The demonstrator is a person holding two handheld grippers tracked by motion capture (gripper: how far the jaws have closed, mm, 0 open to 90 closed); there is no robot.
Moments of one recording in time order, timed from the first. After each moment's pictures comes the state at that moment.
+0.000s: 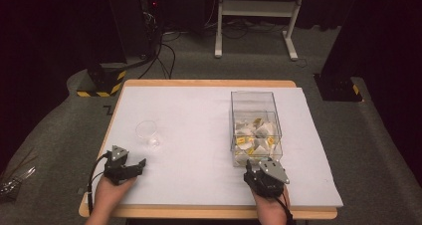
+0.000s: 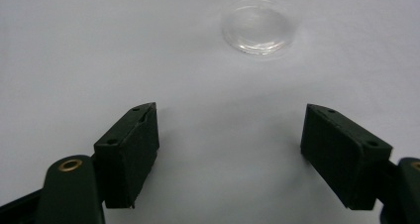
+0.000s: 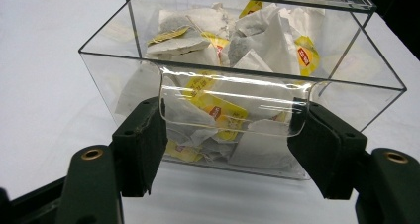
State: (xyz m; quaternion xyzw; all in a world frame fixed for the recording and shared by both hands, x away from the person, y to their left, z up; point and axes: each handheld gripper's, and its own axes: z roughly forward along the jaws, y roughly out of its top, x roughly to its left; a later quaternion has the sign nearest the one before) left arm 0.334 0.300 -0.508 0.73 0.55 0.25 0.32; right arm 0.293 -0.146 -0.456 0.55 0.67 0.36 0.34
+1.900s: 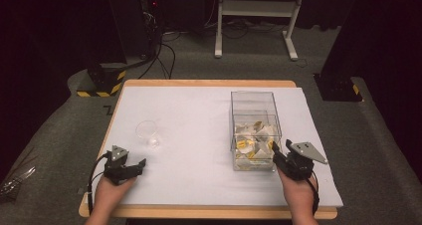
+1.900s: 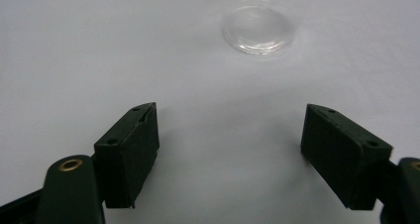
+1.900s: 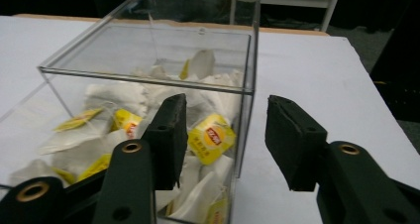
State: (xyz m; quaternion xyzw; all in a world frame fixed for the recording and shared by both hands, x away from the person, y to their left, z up) left arm 0.334 0.300 -0.509 0.73 0.55 0.25 0.32; right arm 0.334 -0.221 -0.425 0.54 0.66 0.41 0.33
